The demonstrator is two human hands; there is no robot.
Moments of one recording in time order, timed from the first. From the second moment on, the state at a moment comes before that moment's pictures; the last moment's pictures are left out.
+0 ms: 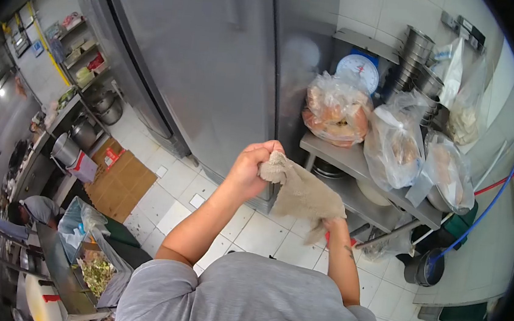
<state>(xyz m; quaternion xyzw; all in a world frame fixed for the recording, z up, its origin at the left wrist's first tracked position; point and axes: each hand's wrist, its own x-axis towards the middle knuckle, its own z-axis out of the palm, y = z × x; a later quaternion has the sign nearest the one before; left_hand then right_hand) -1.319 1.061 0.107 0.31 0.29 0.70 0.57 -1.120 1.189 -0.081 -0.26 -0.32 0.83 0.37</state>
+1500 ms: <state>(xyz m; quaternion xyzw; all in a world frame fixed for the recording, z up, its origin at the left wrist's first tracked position) -1.470 0.955 -0.061 0.69 0.70 0.12 0.17 -1.395 1.236 0.269 -0.22 -0.74 0.08 0.64</state>
